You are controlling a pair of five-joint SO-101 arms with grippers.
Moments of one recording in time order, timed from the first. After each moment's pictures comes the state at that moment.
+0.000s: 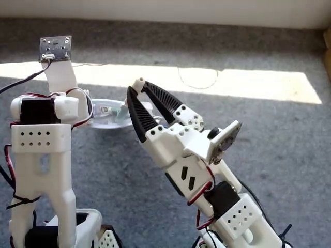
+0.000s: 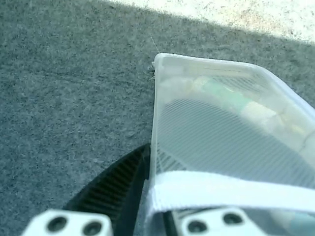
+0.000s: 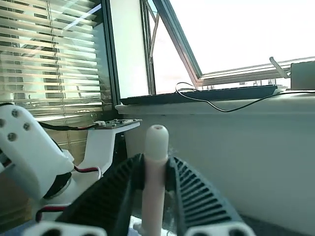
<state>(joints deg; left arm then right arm) -7.5 -24.3 9.8 88.6 11.7 -44.2 -66.8 61.1 -6.1 -5.7</state>
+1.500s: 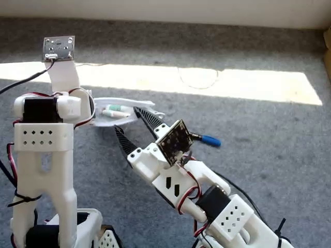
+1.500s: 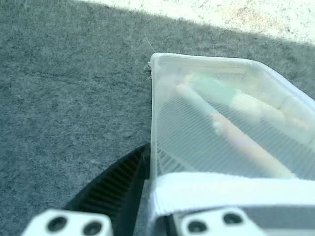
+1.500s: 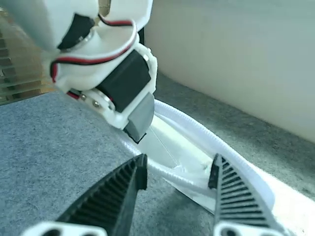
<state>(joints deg) -7.3 -24.3 9.9 88.6 11.7 -51.2 -65.6 64.7 14.4 2.2</state>
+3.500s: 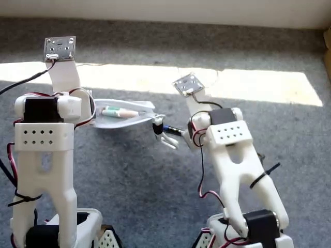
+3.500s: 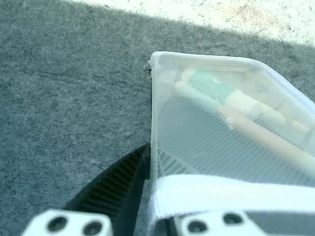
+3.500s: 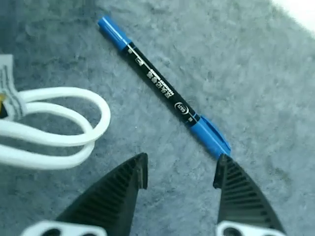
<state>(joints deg) -8.0 -24.3 10.2 88.4 11.7 -18.3 -17.8 31.4 67.1 21.1</state>
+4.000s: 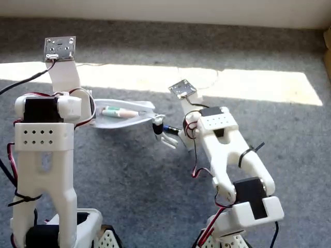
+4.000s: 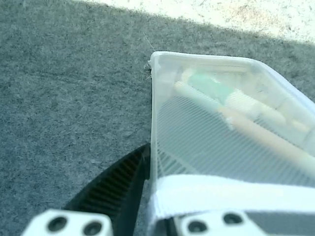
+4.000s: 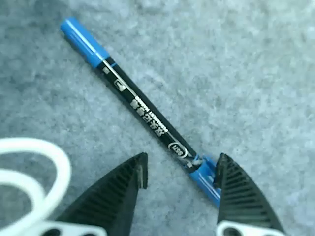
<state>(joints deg) -8.0 -24.3 10.2 88.4 11.7 -17.8 0.6 30.7 51.8 22.5</state>
